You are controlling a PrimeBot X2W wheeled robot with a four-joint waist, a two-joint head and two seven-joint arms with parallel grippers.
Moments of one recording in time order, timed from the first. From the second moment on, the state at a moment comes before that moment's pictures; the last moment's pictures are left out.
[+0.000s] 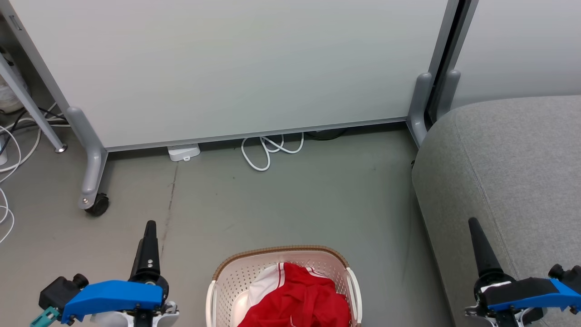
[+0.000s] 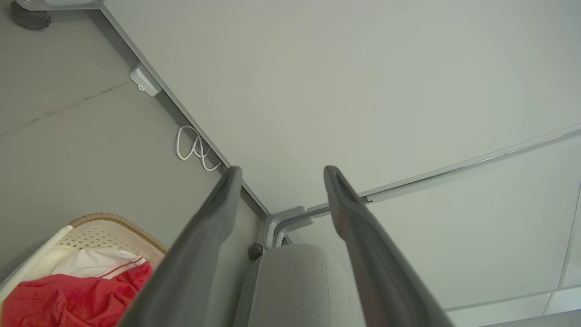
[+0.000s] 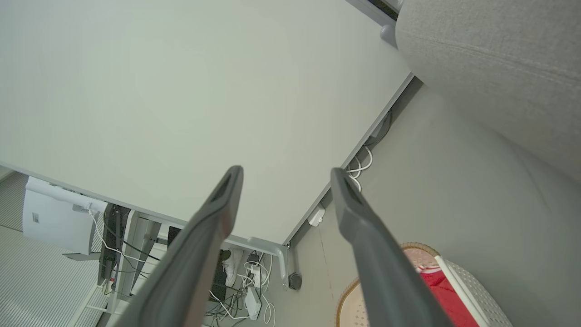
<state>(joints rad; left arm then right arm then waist) -0.05 0.05 0.00 0.24 -1.20 -0.08 -0.02 -0.06 -0.05 -0.07 0.26 1.16 0.13 -0.01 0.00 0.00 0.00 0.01</state>
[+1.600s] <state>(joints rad) -0.08 0.06 -0.11 0.26 -0.53 -0.05 -0.16 -0.04 -0.05 -0.07 0.16 0.42 0.13 -0.04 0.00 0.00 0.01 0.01</state>
